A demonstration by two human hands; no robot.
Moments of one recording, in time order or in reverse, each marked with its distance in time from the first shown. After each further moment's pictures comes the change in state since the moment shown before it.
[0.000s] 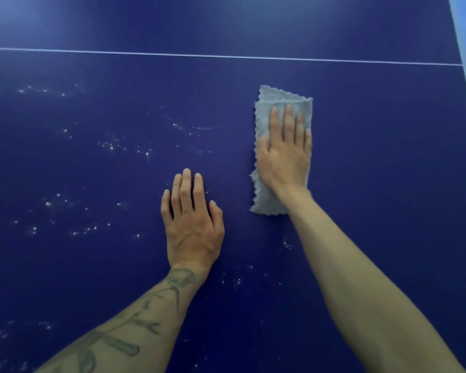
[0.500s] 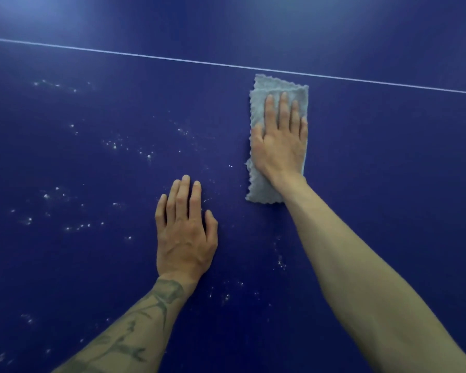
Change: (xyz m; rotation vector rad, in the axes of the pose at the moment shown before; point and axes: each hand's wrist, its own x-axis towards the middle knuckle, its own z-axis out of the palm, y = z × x) left_hand -0.001 -0.002 0.004 -0.015 0.029 -0.011; right_hand 0.049 -0.018 -0.001 0.021 -0.036 -0.121
